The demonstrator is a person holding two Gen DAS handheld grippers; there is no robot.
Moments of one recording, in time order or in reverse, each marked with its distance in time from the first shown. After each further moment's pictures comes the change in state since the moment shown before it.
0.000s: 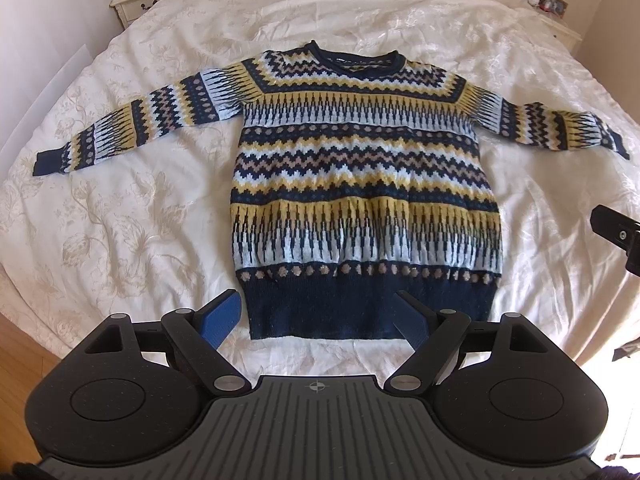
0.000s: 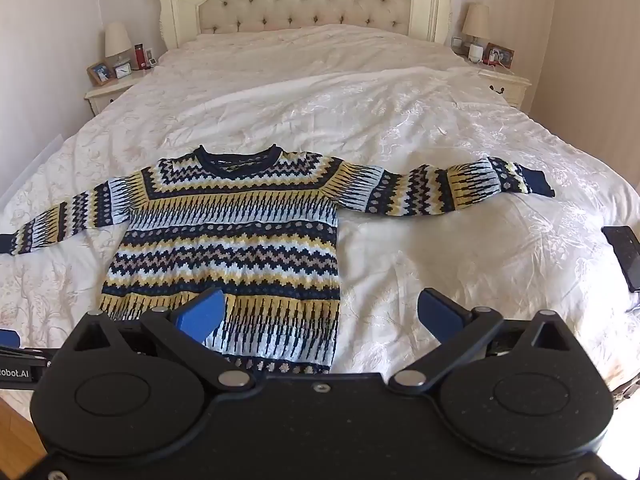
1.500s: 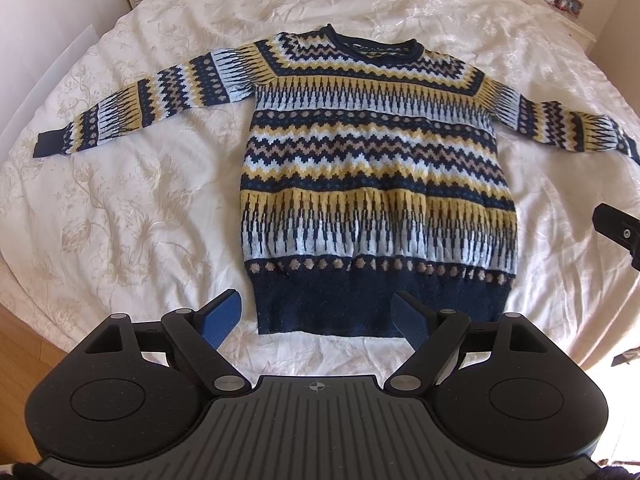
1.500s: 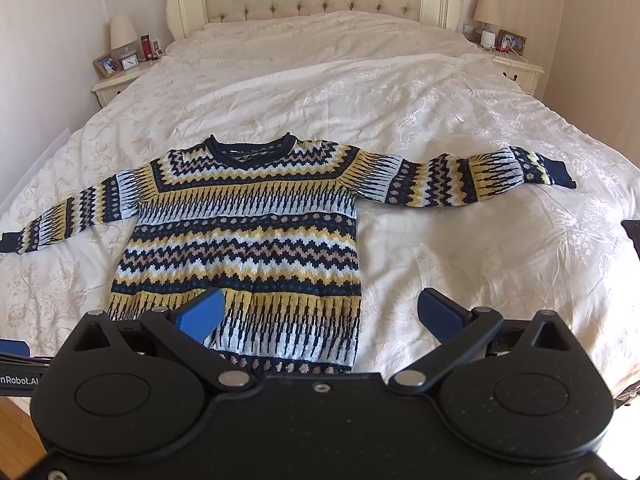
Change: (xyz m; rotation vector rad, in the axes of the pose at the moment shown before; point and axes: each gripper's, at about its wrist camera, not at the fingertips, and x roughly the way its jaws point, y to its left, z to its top) left arm 0.016 0.015 0.007 -0.040 0.054 0.002; right arm 0.019 0.011 0.002 0.010 0.040 0.034
